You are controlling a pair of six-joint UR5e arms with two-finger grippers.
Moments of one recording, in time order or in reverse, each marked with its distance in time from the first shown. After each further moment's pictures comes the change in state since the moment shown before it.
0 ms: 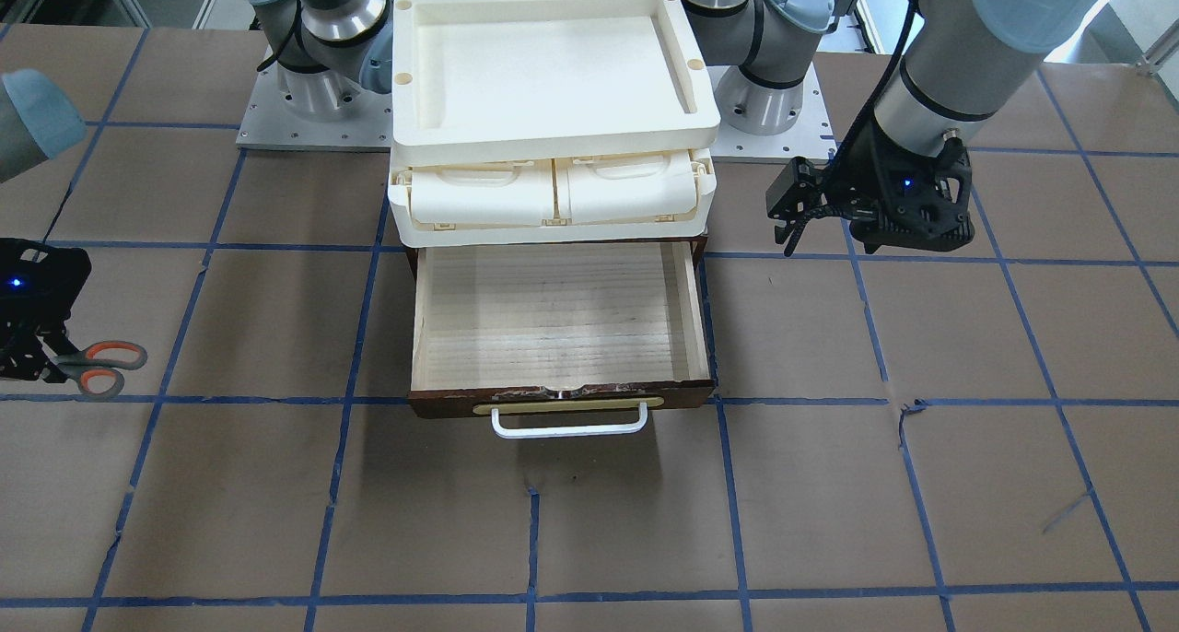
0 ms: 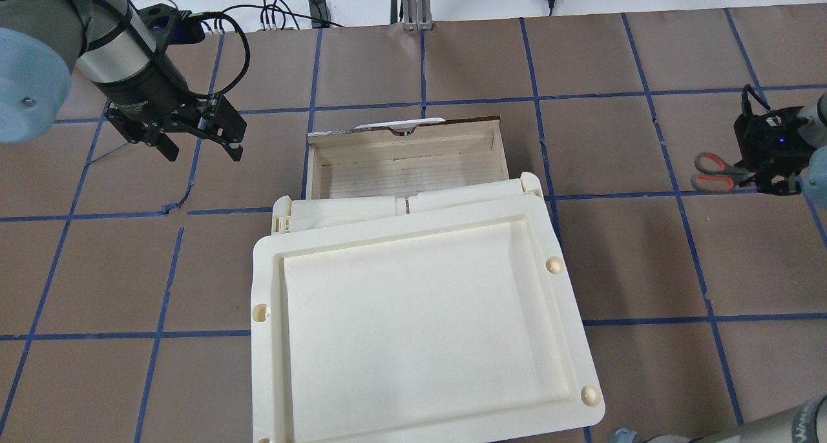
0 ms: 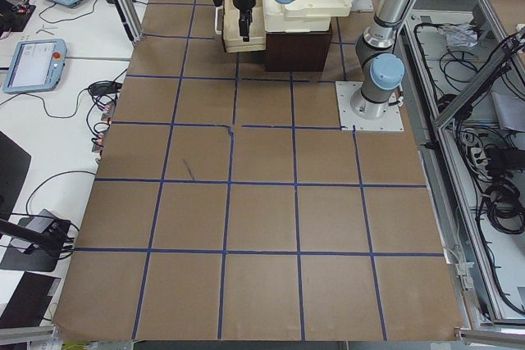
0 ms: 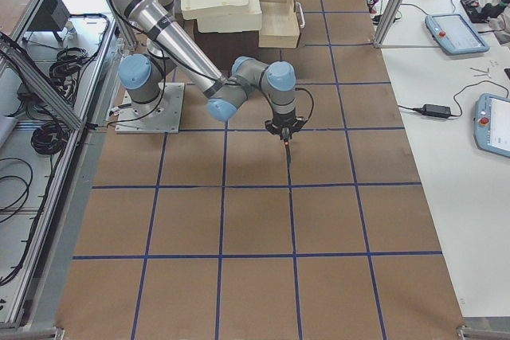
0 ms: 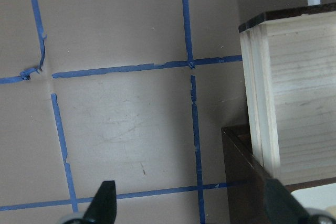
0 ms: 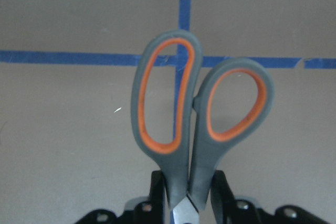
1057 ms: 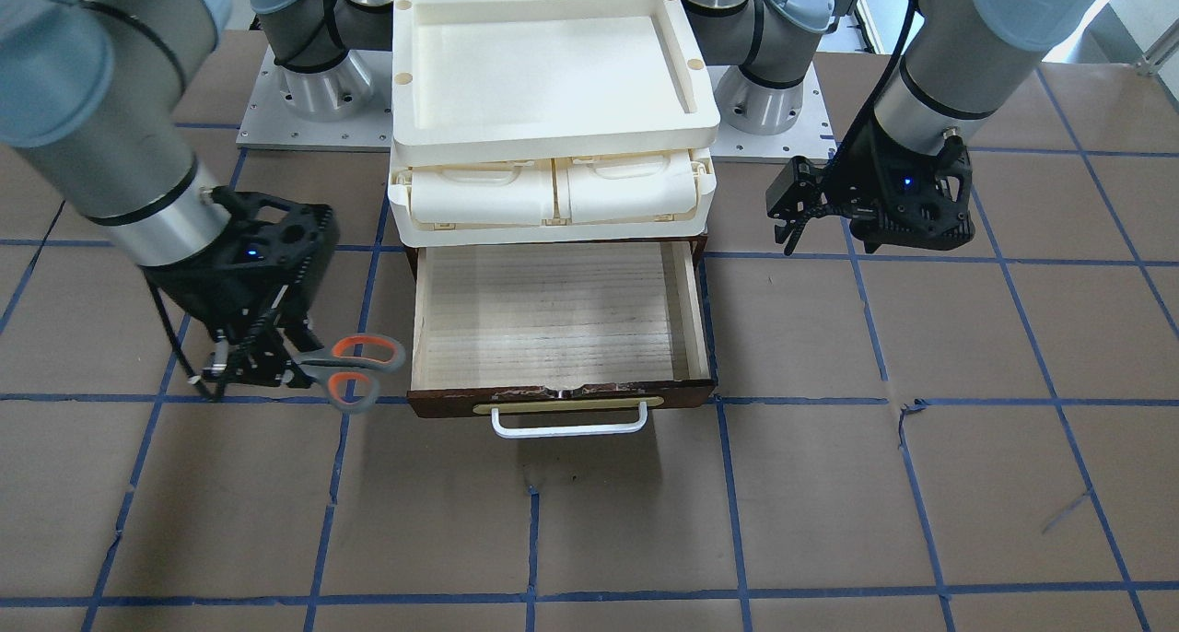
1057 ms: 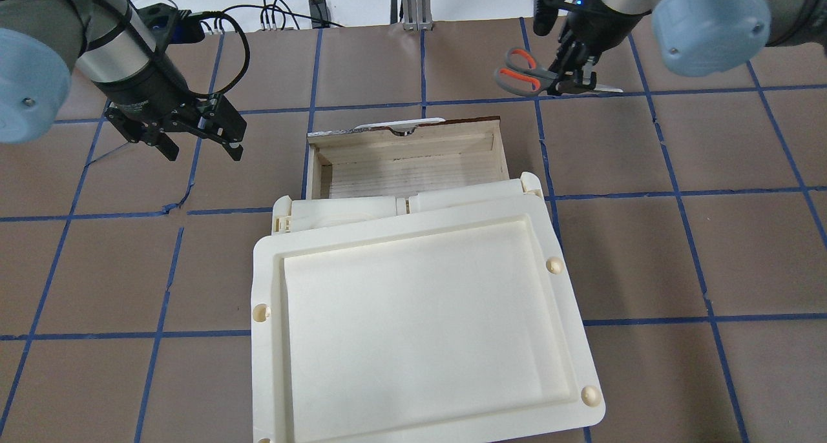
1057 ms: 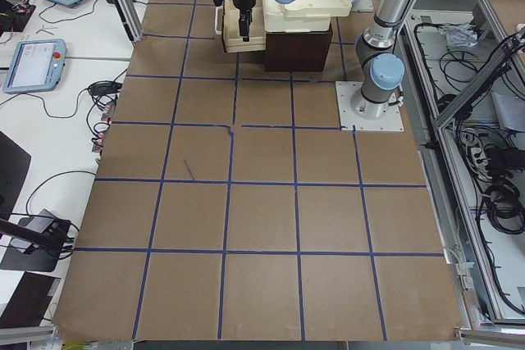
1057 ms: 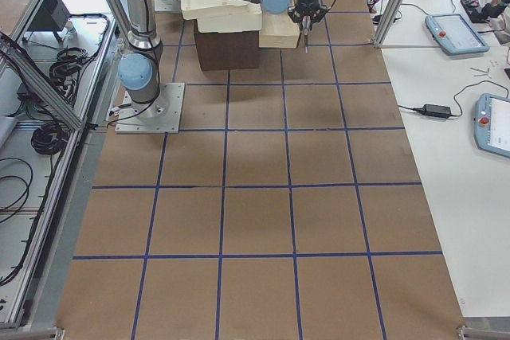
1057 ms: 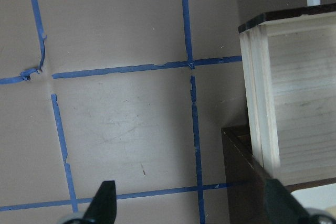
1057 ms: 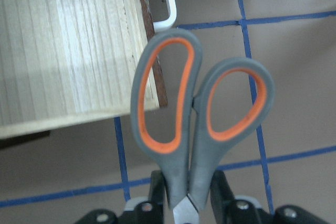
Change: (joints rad) left arm 0.000 0.000 0.000 0.003 0.000 -0.002; right arm 0.591 -0.004 -0.431 0.442 0.114 0.717
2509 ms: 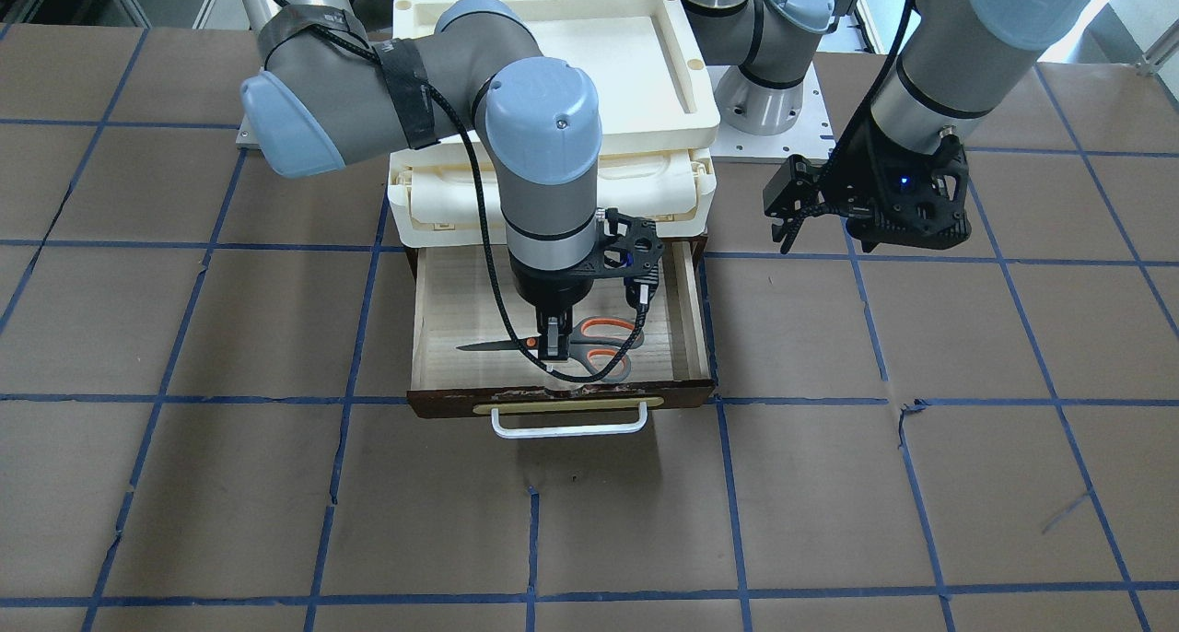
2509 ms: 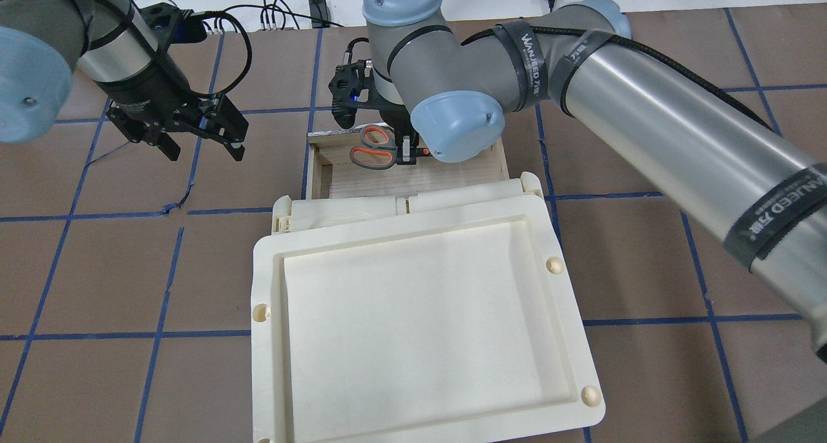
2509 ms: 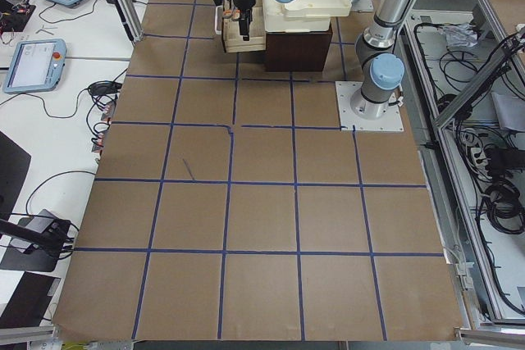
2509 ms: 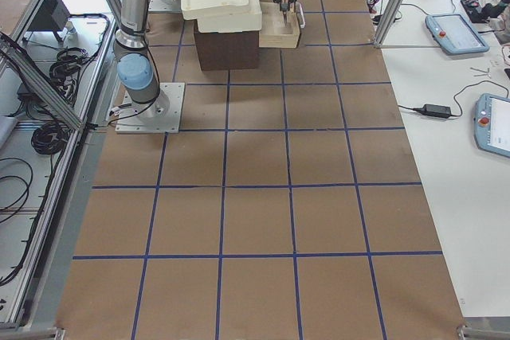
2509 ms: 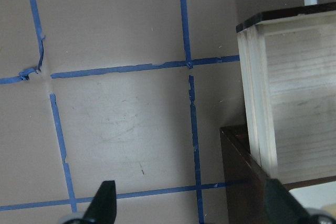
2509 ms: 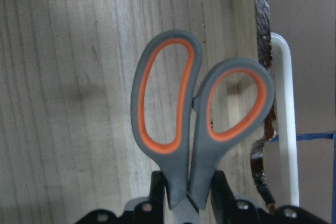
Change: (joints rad) left arm -0.005 0.001 0.002 -0.005 -0.001 -0.001; right arm 0.378 0.179 -0.049 -0.063 -0.162 0.286
